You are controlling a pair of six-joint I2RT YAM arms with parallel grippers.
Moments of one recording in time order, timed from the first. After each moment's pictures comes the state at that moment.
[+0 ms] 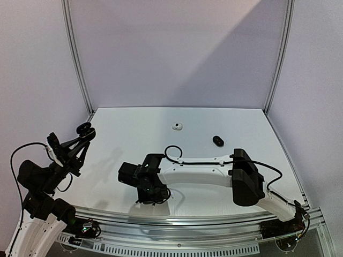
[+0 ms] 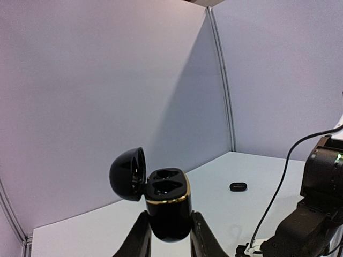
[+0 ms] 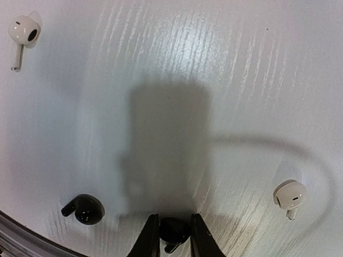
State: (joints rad) left arm -0.35 0.01 0.24 0.07 0.31 0.05; right arm 1.34 2.54 2.28 -1.17 0.17 1.12
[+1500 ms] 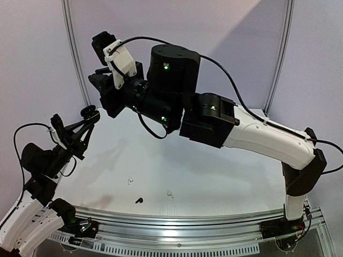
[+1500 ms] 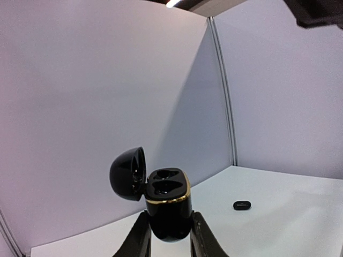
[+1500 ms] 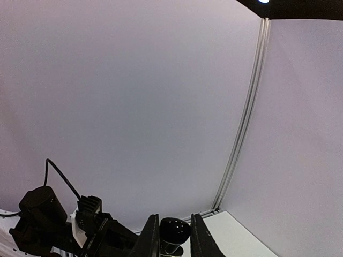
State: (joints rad) left arm -0.35 0.37 0.32 0.39 0.31 0.04; right arm 1.38 2.03 2.30 -0.08 0.32 -0.20
